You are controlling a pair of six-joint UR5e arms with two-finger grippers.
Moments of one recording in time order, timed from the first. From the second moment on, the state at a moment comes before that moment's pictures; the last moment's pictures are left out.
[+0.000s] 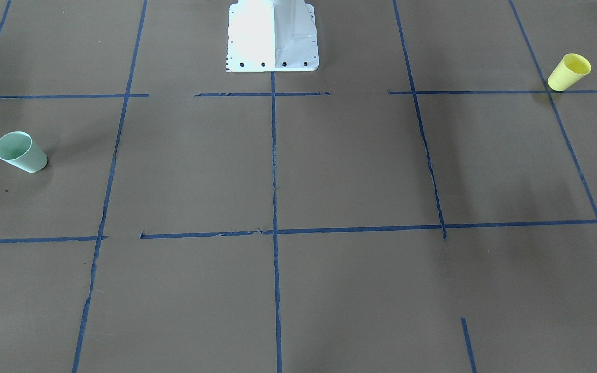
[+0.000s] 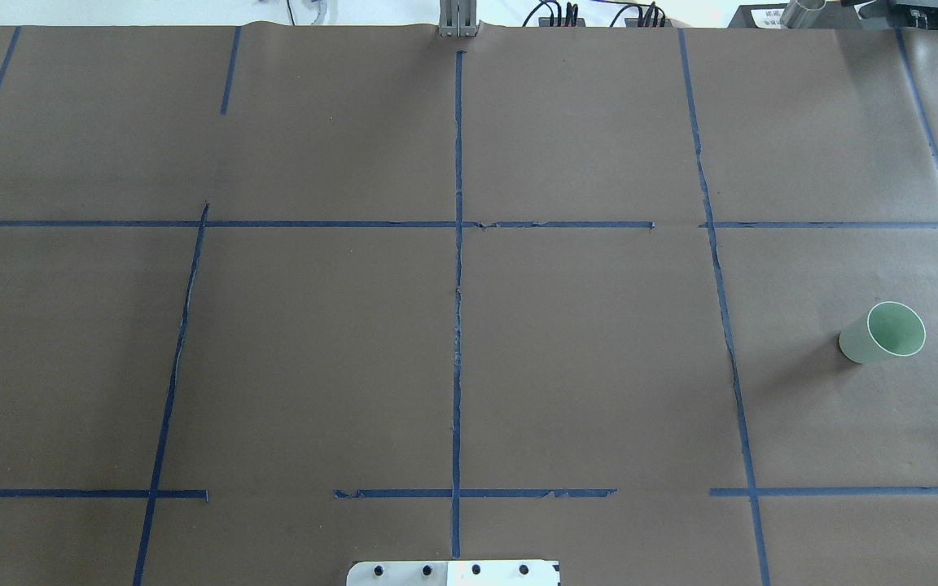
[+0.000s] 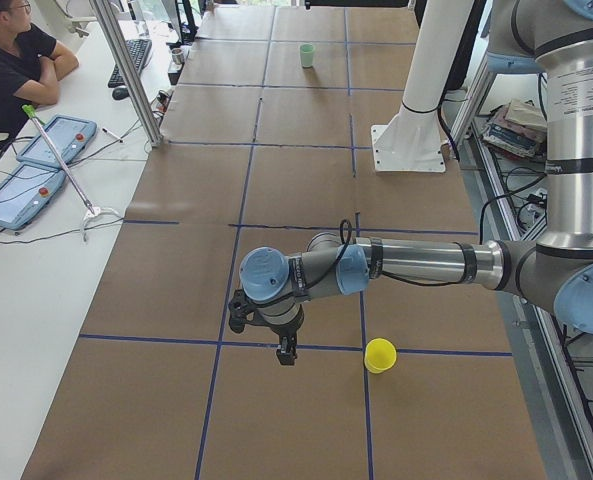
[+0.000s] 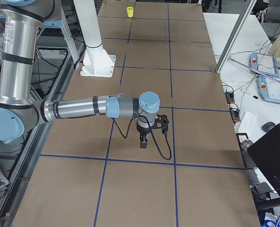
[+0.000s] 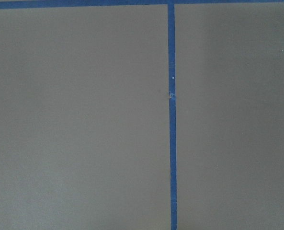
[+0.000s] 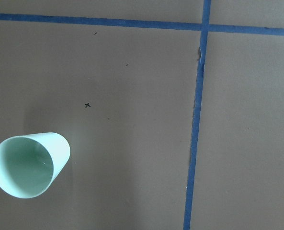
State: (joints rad) left arm -1.59 -1.44 -1.73 -1.33 -2.39 0.20; right arm 1.45 -1.76 1.91 -1.69 2.36 0.04
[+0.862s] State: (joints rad) left arm -1.59 -1.44 -1.74 -1.33 -2.39 0.20; right arm 1.45 -1.76 1.91 -1.69 2.36 0.04
